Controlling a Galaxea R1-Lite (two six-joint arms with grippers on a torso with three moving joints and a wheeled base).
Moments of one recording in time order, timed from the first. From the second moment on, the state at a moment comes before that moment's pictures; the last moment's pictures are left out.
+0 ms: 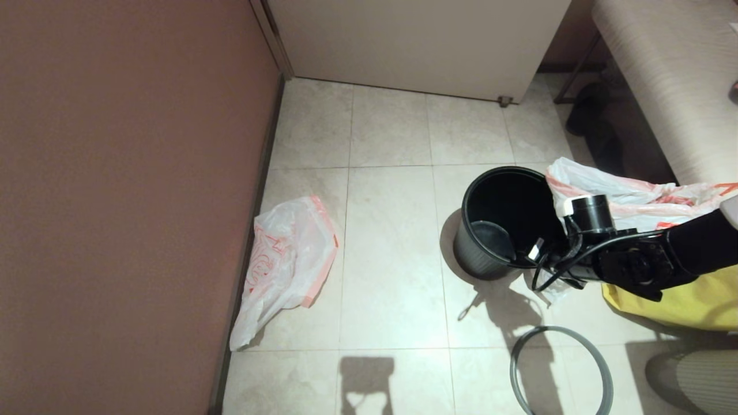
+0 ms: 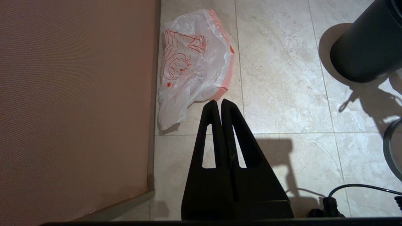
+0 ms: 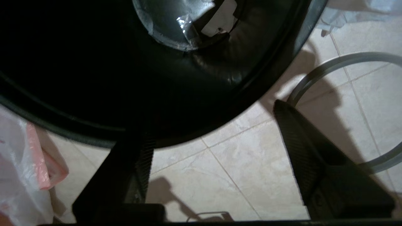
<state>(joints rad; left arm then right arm) 0.00 0.00 0.00 0.00 0.01 -0.02 0.19 2.06 -1.13 -0.29 -0.18 0.71</state>
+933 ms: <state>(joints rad) 0.00 0.00 0.00 0.00 0.01 -0.02 0.37 2.01 -1.13 -0.12 -0.21 0.67</state>
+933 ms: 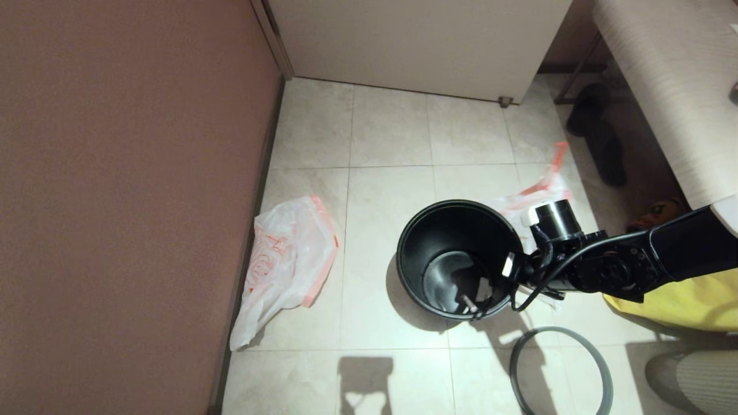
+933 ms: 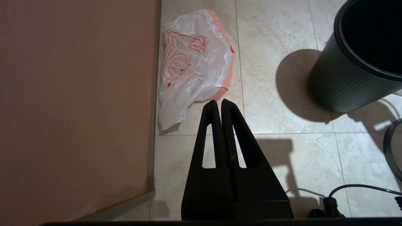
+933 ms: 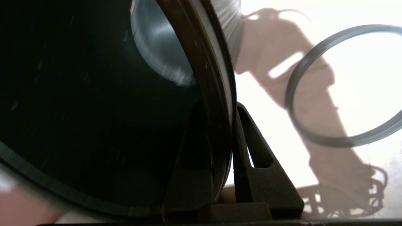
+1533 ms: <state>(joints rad) 0.00 0.00 0.00 0.00 0.01 -0.02 0.55 2.06 -0.90 -0.42 -0.23 0.60</state>
